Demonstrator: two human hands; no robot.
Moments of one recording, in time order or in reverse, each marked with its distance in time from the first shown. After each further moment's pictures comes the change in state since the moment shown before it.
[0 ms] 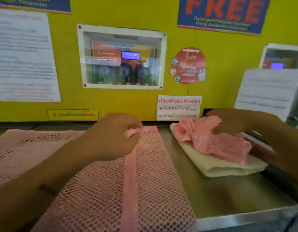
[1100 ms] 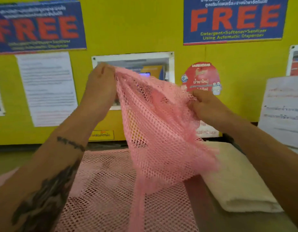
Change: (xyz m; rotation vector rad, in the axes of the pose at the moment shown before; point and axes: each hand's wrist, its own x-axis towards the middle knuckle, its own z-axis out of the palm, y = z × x) left_hand 0.101 0.015 -0.084 -0.651 0.789 -0.233; right_hand 0.042 -0.055 -0.067 0.929 0.655 -0.357
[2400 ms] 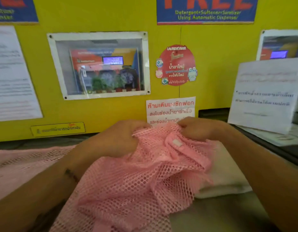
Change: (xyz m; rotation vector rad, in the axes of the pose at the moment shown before) left_hand -0.086 -0.063 0.061 0.515 -1.031 0.003; right_hand -0.027 0.077 -0.014 -0.509 -0.598 0.316
